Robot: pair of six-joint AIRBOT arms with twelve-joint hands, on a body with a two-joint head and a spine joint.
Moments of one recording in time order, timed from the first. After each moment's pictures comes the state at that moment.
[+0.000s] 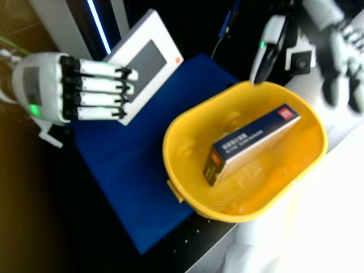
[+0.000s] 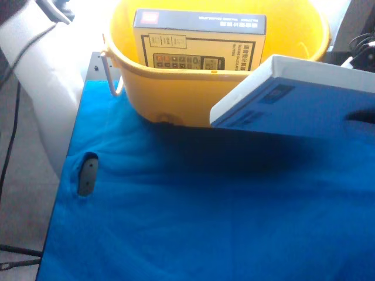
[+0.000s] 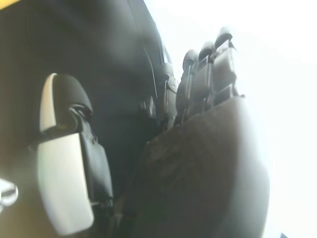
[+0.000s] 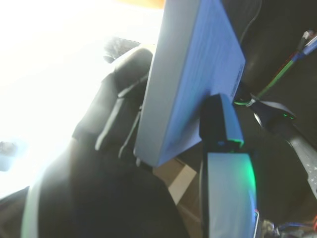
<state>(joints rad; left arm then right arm) 0.23 -1.08 1.33 0.17 -0.57 0.57 -1.17 -0.79 0.85 -2.98 -1.52 2.82</state>
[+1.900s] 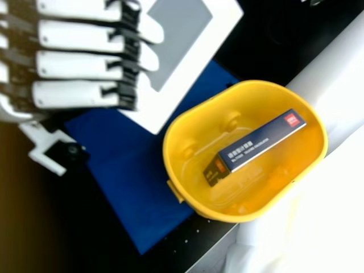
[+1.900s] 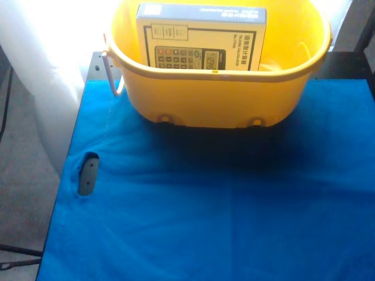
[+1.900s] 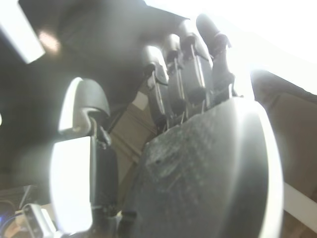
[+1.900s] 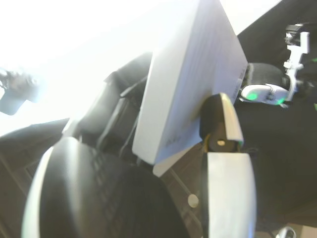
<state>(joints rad) 0.35 -0.81 1.06 0.07 -1.03 0.74 -0.67 -0.93 1.14 -2.98 -1.29 2.78</state>
